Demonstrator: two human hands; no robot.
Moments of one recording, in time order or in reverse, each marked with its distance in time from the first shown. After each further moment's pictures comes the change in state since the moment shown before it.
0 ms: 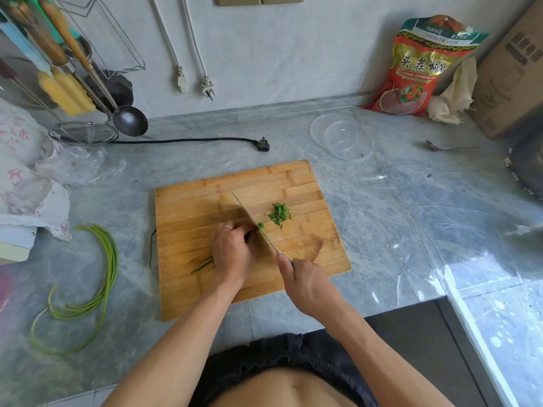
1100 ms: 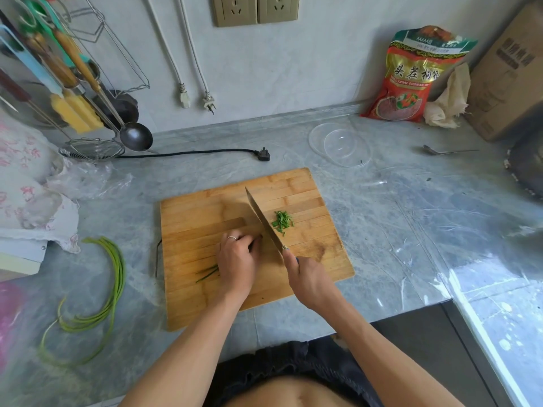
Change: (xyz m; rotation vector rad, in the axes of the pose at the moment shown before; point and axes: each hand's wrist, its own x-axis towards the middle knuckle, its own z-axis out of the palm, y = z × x) left_hand -0.006 0.002 0.001 0.051 0.017 -0.005; right_hand 0.018 -0.002 -0.003 0.050 0.007 0.107
